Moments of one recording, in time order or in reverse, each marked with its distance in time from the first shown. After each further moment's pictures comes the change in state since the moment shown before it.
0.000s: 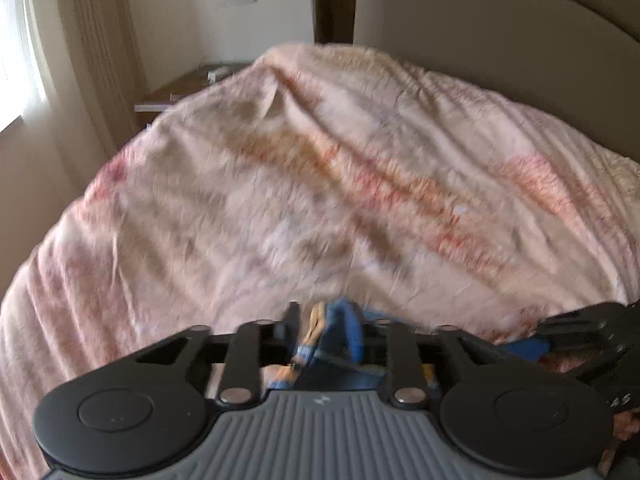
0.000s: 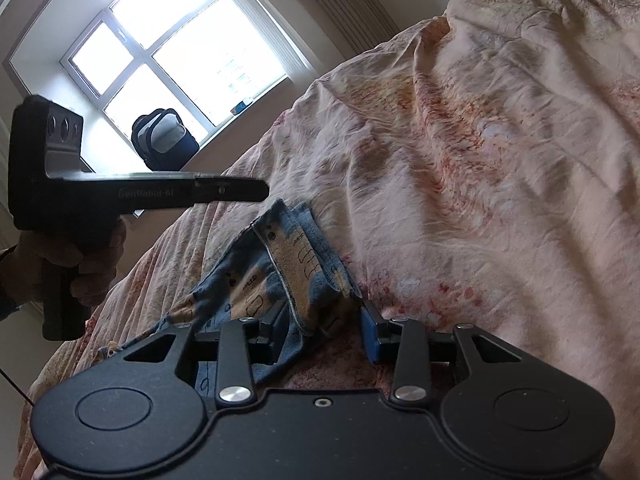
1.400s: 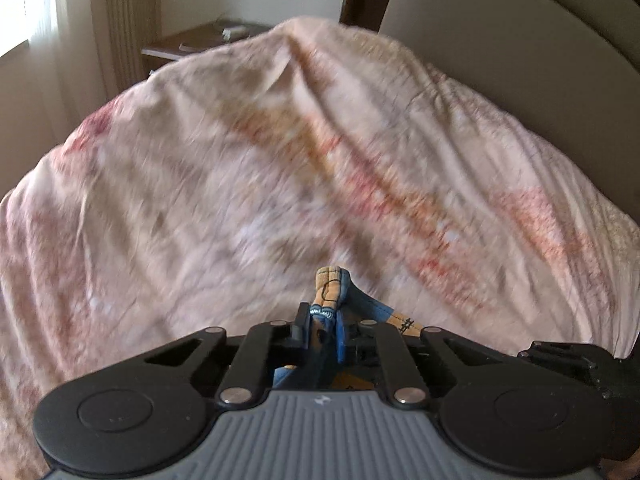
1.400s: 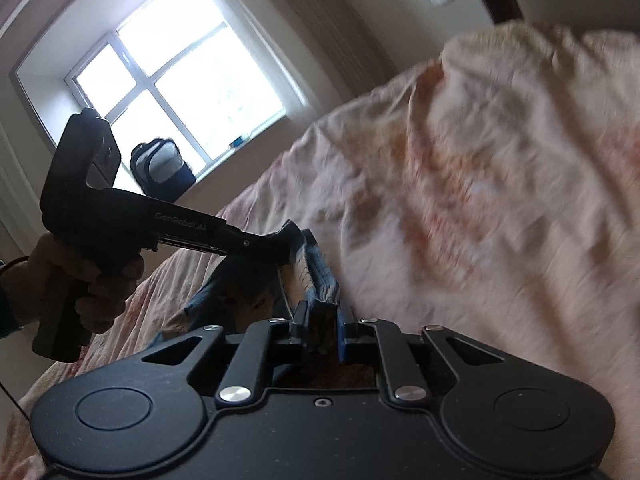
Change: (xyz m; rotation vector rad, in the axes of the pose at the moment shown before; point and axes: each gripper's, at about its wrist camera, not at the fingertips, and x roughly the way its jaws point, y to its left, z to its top) left arm 0.014 -0.002 0.030 -0.182 0.056 -0.080; right arm -0.025 0.006 0.004 -0.030 -0.143 -0.031
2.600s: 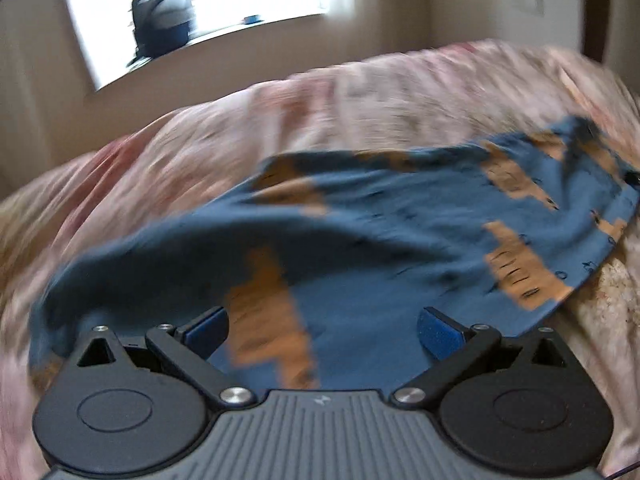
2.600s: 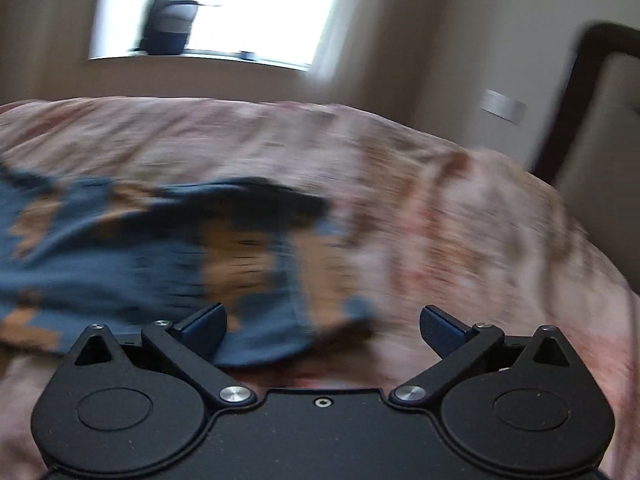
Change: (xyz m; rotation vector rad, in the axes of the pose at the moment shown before) left arm -0.202 0.044 -0.338 -0.422 -0.143 0.660; right arm 0.048 0.061 -0.031 -0.698 0.043 -0.398
